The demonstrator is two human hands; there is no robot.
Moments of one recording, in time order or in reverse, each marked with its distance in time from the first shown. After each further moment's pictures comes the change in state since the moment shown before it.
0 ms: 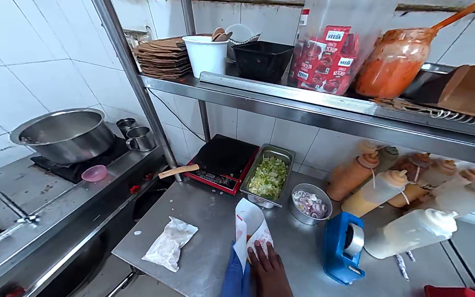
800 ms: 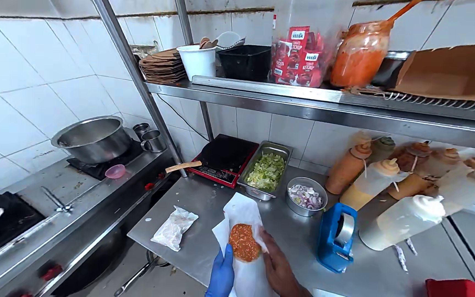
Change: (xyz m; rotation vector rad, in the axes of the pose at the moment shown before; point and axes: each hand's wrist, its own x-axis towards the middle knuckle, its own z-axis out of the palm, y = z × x) left_hand 0.014 -0.082 0.047 -0.600 0.348 -0.089; right_hand -0.012 0.050 -0.008 0.674 0.202 -0.098
